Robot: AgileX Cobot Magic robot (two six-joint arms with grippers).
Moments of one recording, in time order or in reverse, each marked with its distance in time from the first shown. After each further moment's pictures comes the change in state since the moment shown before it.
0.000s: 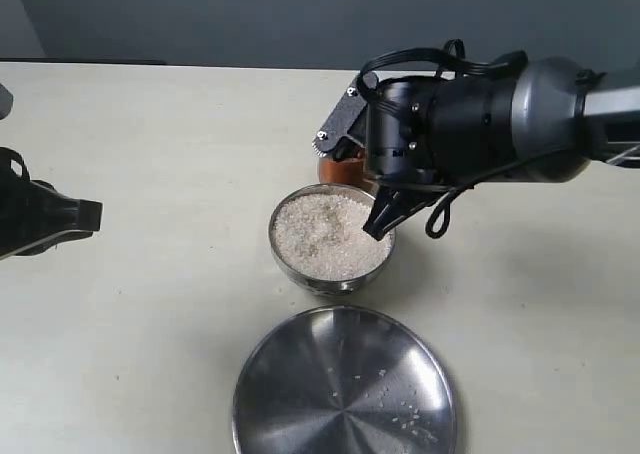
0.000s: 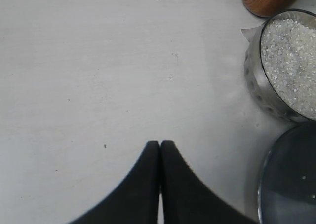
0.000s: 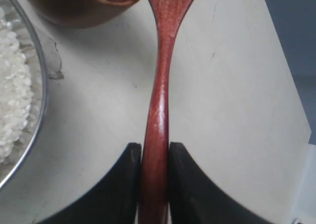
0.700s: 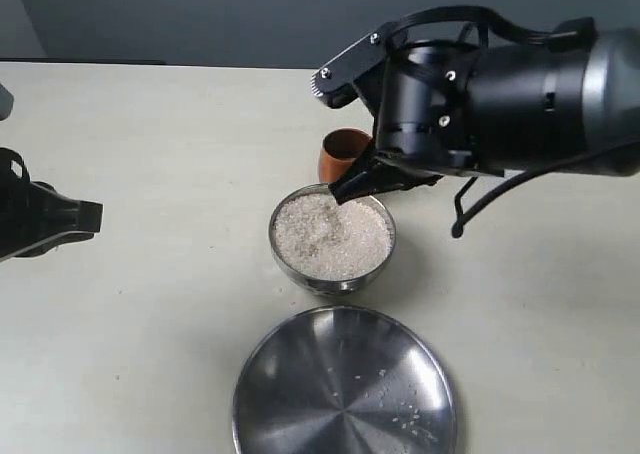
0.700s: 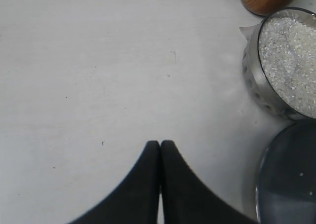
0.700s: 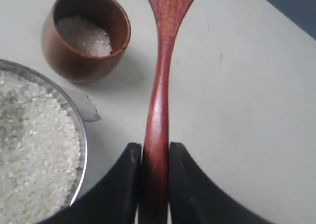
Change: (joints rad) left arm 0.000 0.000 0.000 -0.004 0.009 0.000; right arm 0.030 -0.122 0.004 0.077 -0.031 0.318
